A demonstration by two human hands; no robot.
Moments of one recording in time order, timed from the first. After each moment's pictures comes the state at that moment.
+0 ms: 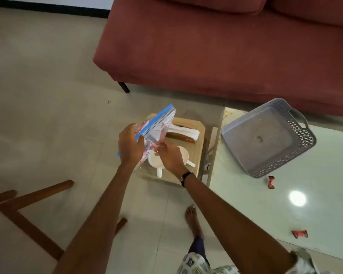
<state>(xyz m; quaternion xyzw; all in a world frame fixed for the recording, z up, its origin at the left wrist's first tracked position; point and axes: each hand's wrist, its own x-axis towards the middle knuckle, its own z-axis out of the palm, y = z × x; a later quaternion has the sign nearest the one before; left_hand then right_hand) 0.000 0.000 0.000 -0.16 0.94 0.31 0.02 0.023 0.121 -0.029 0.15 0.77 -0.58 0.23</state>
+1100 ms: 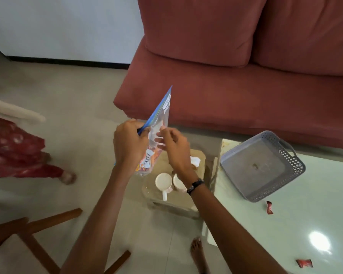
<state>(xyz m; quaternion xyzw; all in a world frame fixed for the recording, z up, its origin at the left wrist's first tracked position) -0.001 0.035 0.210 -0.05 0.96 0.24 -0.15 0.014 0.146 0.171 0.11 0.64 -0.76 0.05</state>
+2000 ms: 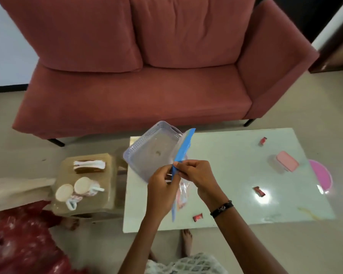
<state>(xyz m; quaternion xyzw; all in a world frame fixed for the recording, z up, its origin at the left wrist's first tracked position) 0.212 0.462 0.196 0.01 0.84 0.53 0.15 0.209 0.576 0.181 0.31 0.61 -0.73 0.07</state>
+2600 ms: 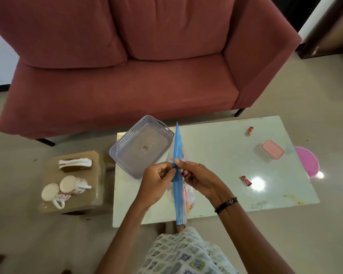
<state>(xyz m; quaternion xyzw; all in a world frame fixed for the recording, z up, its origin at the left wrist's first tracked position) 0.216 0.501 0.183 0.08 0.78 0.56 0.27 0.244 0.646 0.171 0.33 0.44 -0.81 0.21</state>
